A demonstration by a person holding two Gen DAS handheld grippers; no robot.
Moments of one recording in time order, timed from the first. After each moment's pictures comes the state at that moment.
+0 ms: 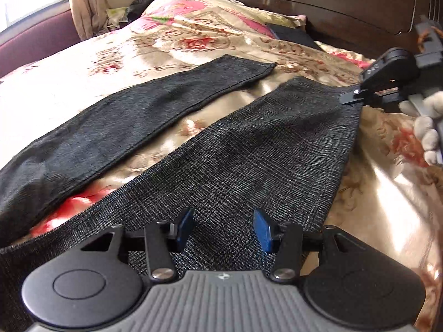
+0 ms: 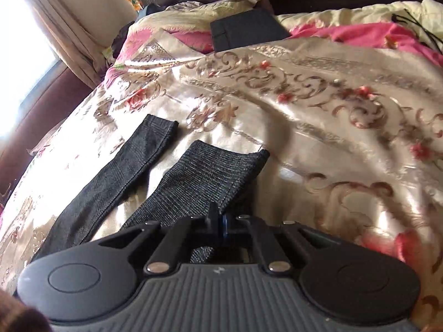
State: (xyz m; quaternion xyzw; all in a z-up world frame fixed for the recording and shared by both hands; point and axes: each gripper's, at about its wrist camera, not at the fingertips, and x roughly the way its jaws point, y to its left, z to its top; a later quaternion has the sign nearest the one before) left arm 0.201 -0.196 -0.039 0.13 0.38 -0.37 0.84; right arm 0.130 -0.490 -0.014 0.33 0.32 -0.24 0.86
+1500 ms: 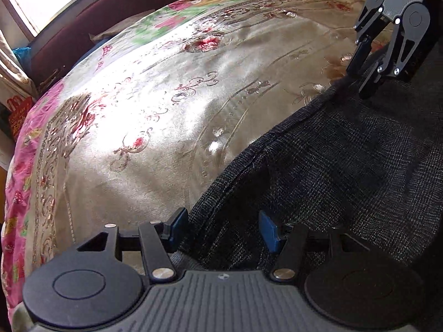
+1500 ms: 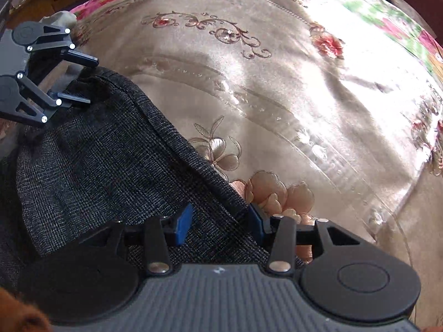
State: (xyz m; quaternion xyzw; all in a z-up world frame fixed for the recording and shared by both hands) left arm 0.389 0.201 -0.016 0.25 0.44 -0.17 0.85; right arm 0.494 0.001 -0.010 -0.23 0.50 0.39 0.74
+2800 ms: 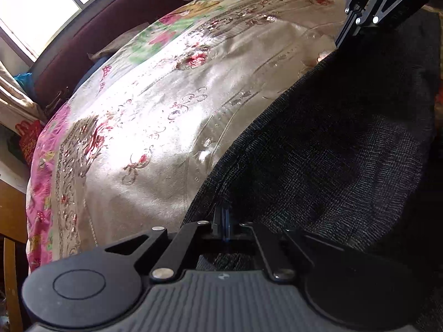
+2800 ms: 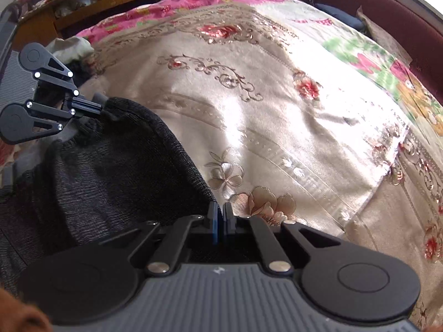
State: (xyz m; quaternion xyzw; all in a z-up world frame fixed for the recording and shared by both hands) left arm 0.344 0.178 0.022 0.30 0.42 -0.15 0.84; right arm 0.431 -0.011 0.074 -0.22 0.44 0.37 0.79
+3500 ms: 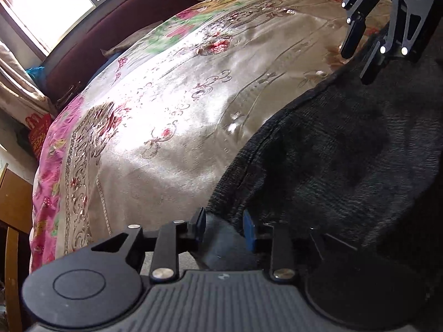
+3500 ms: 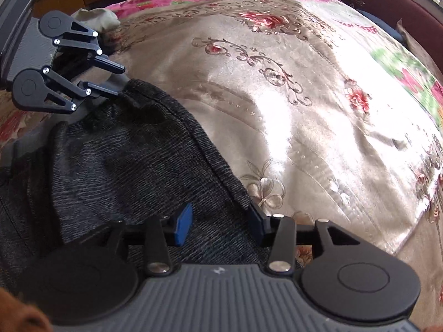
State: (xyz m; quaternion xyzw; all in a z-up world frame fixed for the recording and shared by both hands) left arm 0.359 0.219 -0.002 0.30 0.41 -0.14 0.85; right arm 0.452 0.045 0.020 -0.27 0.44 0.42 0.75
